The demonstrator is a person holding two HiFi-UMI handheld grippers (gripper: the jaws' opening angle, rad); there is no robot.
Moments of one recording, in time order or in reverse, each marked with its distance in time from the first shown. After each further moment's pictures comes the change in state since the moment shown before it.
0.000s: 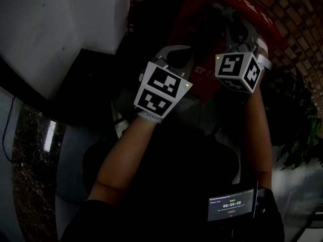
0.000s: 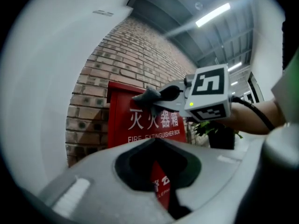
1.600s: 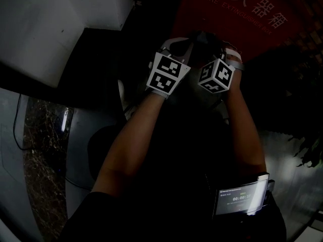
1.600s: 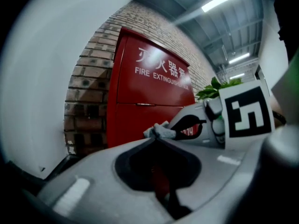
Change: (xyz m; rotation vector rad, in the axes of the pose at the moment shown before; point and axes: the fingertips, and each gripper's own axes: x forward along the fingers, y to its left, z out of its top) left arm 0.037 0.021 -0.166 -0.025 0.153 0.052; right arm 0.001 0.275 -0.073 0.064 0.112 0.463
